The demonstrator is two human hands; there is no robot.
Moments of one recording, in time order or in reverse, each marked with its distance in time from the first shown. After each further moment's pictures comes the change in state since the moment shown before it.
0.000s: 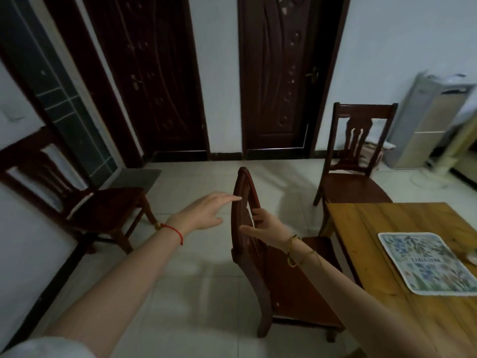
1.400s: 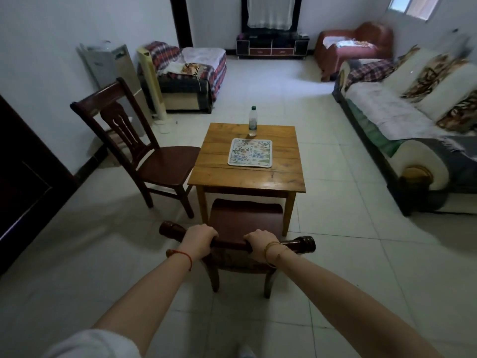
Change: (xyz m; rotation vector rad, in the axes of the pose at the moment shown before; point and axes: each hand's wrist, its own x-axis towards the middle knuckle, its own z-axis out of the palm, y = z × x) left_hand 0.305 -0.127 0.082 0.469 -0.316 1.263; right_hand 0.199 -0.018 0.125 -0.242 0.501 1.176
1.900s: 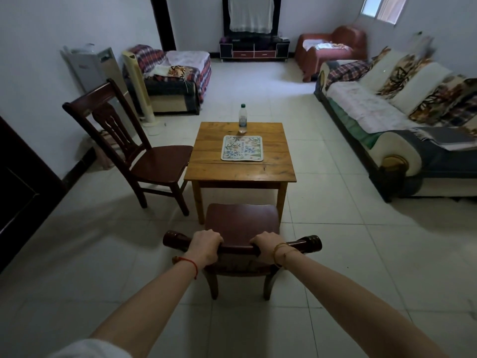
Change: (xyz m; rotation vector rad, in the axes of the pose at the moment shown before) left_hand -0.074 0.020 0.019 0.004 -0.005 0.074; right_hand -0.067 -0.028 0.041 0.033 0.009 0.034
